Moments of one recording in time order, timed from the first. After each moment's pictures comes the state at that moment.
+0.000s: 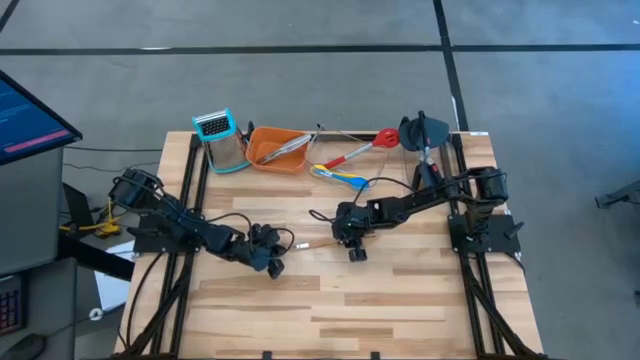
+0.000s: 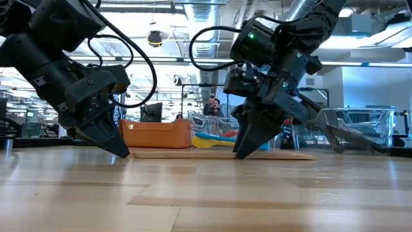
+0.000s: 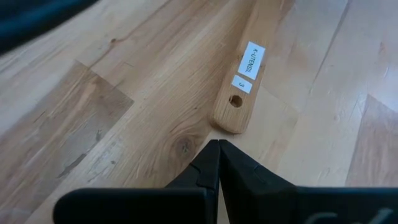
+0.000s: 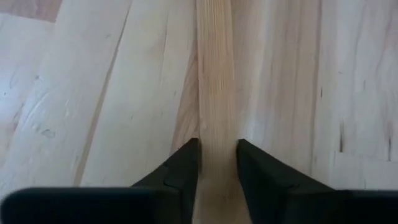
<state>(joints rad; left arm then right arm) -0.39 1.60 0.47 0.22 -0.48 -0.89 0.02 1.86 0.93 -0.10 -0.06 -0.16</state>
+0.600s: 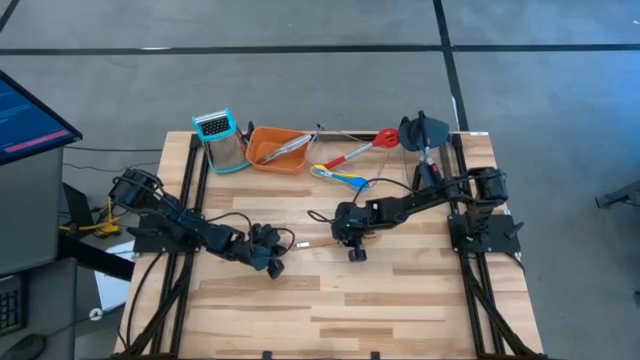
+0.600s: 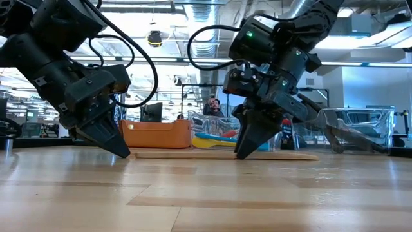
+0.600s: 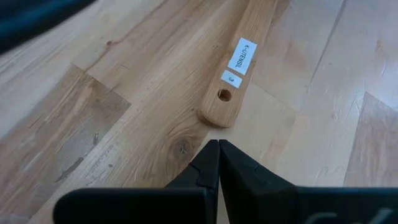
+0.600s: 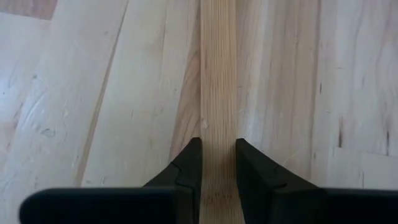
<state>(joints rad) -0.39 1.60 0.47 0.23 -0.46 -0.87 0.03 1.87 0.95 -0.14 -0.05 -0.13</state>
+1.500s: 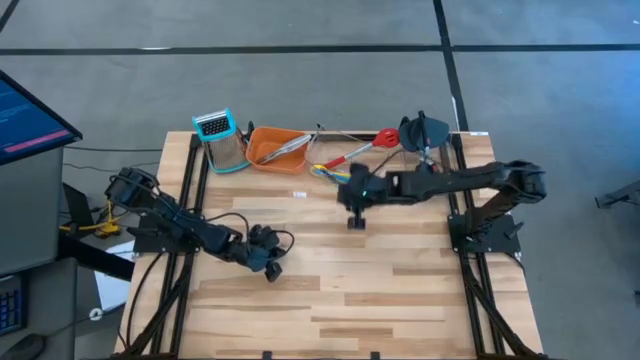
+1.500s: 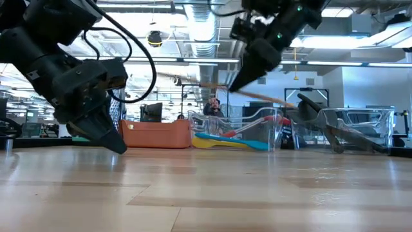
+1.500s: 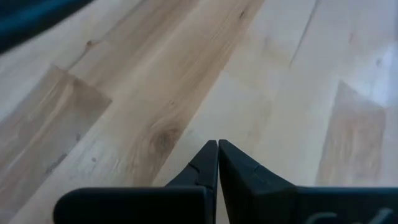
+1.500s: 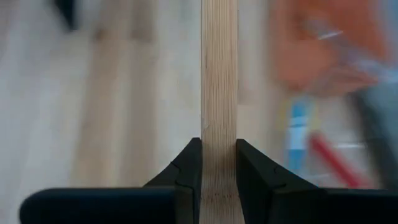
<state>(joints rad) -0.41 1.57 0.46 0.22 -0.46 -0.84 -0.06 1.58 1.04 -0.30 0.17 -0.18</state>
